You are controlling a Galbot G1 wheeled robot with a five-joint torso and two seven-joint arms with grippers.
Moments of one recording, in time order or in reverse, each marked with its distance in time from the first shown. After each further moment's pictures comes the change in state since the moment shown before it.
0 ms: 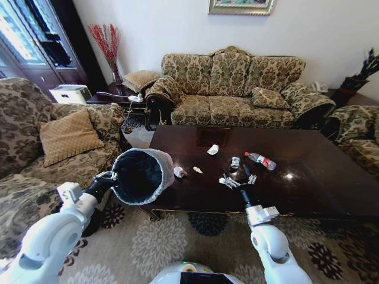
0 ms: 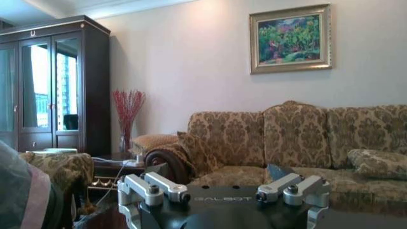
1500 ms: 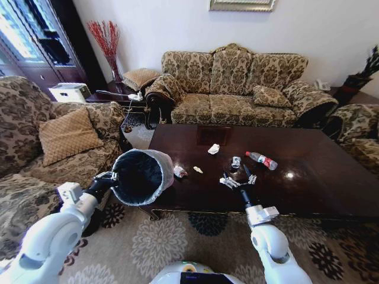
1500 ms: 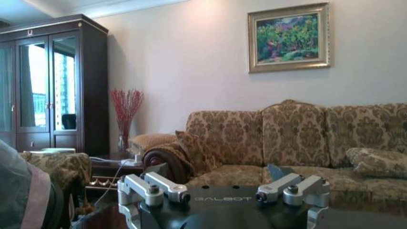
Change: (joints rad) left arm 0.000 0.000 0.001 0.001 0.000 0.001 0.000; right arm 0.000 0.000 0.000 0.000 0.000 0.000 0.001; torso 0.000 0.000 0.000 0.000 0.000
